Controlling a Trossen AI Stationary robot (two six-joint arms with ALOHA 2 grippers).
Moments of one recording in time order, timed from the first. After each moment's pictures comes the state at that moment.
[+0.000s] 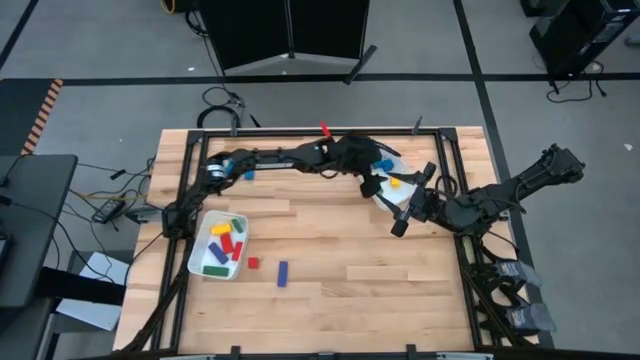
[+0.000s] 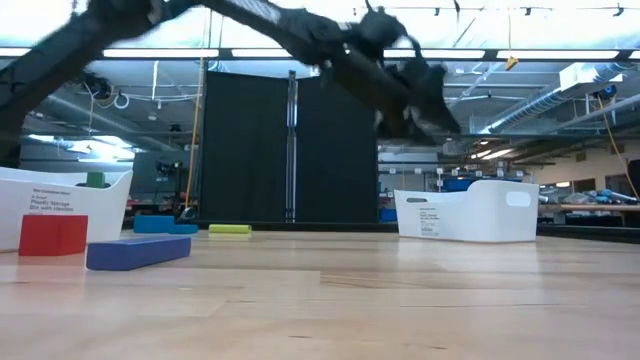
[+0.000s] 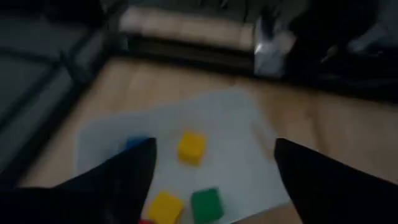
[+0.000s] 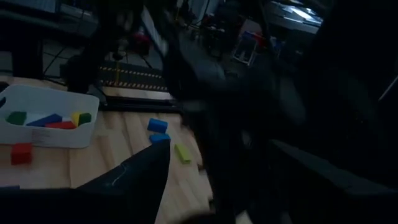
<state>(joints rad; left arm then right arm) 0.23 2.23 1.94 -0.21 0.06 -0.01 0.43 0.96 0.80 -0.03 0.99 -0.15</state>
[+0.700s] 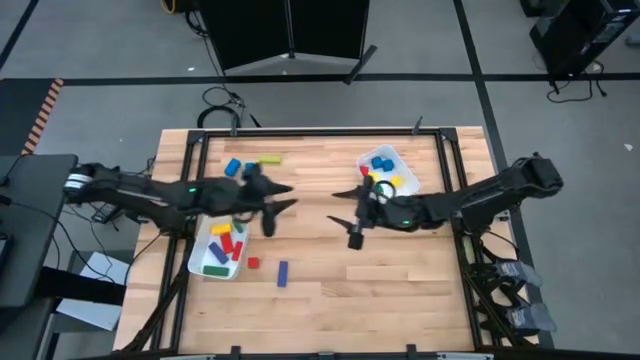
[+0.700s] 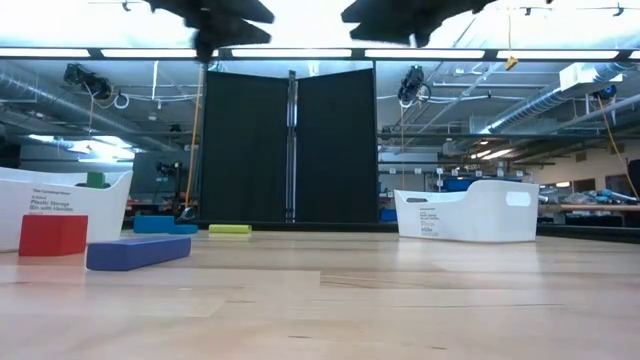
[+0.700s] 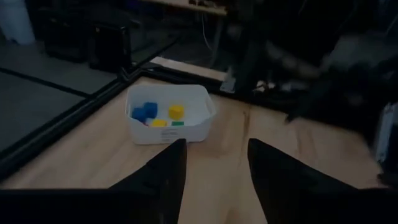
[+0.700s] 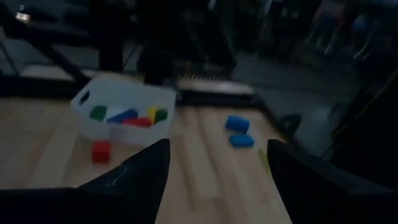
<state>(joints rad) -0.11 1.04 0.76 0.05 -0.37 -0.24 0.21 1.40 0.86 0.30 0.49 -0.07</state>
